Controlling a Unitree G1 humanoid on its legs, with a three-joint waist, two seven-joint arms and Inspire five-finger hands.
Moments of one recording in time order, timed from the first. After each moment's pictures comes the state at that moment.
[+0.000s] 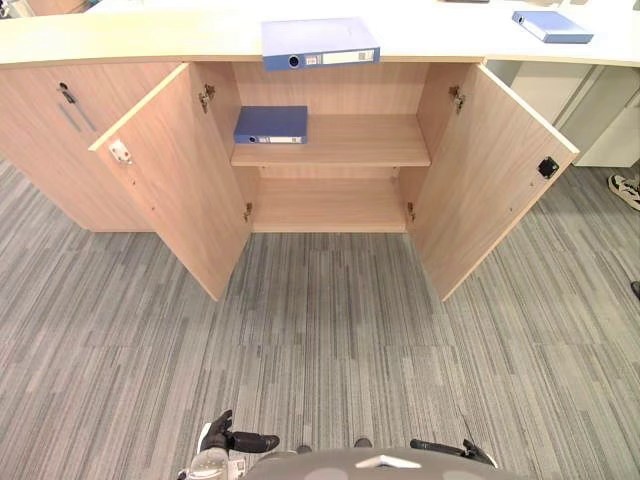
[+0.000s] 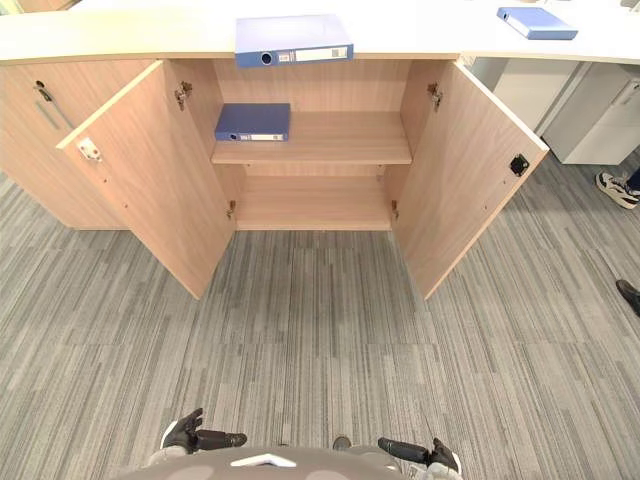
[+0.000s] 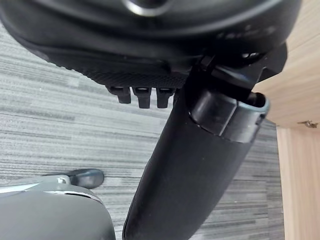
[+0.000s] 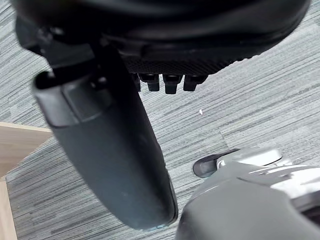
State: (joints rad) left arm 0.11 0.12 0.11 1.09 -0.03 -0.04 0.10; right arm 0.10 -0.08 -0.28 1.13 0.16 -0.01 -0.14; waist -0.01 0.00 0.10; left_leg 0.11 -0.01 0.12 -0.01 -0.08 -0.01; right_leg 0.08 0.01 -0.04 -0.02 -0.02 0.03
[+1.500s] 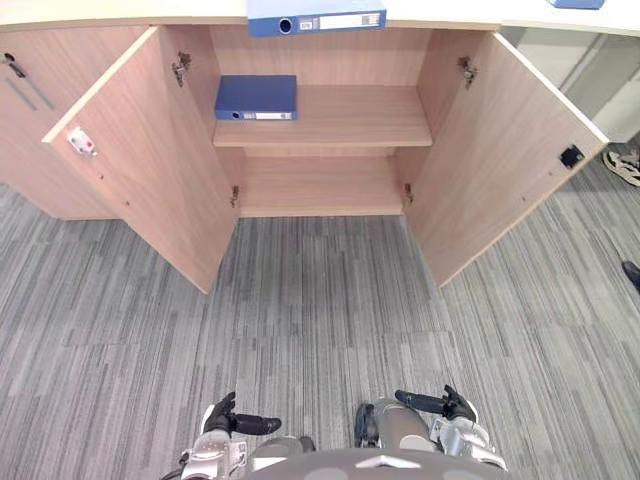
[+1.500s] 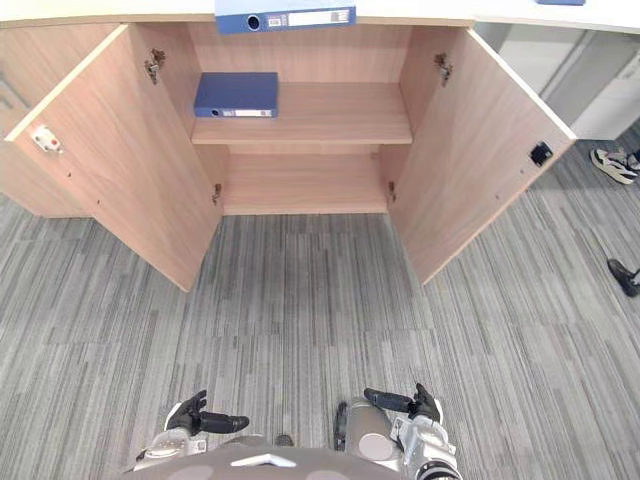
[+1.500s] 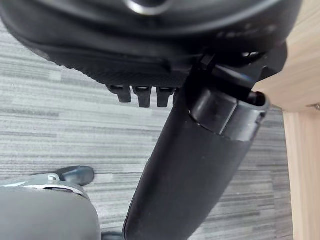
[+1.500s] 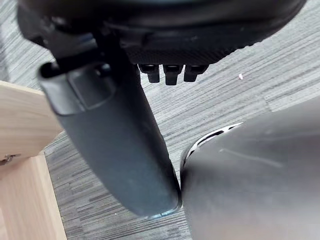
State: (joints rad) left arm 0.04 0.13 0.10 1.09 -0.03 -0.05 0.09; right arm -0.02 -0.04 -0.29 1.06 0.13 -0.01 -0.13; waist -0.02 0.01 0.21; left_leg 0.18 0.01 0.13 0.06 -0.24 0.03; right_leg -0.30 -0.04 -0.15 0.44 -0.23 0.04
